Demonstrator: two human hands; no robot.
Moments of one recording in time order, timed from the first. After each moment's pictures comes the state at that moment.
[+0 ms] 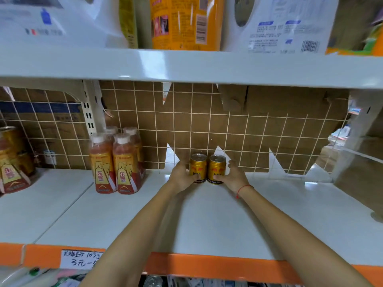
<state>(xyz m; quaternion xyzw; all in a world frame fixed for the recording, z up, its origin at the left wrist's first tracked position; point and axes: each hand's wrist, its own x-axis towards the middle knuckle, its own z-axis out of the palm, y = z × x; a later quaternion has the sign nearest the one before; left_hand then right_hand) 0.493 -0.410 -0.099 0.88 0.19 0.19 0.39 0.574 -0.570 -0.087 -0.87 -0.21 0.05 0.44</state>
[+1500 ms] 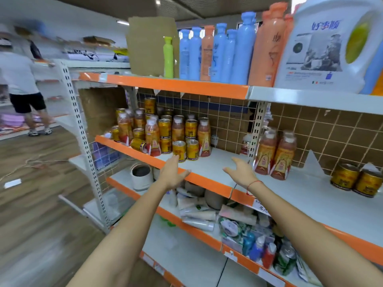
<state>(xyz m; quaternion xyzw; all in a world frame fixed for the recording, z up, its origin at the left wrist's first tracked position) -0.031 -0.208 -0.044 0.86 0.39 0.23 0.22 0.173 -0.332 -0.024 -0.81 -0.49 0.10 0.30</state>
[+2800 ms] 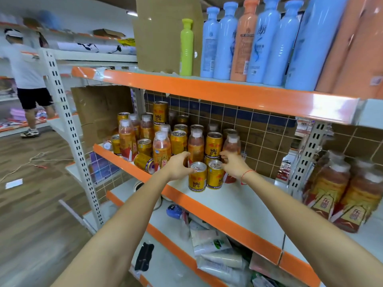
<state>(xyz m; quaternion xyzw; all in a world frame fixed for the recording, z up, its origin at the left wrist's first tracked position) 0.020 0.008 -0.026 0.86 0.40 0.18 0.26 0.201 -0.087 -0.013 -0.76 -0.56 0.14 0.29</state>
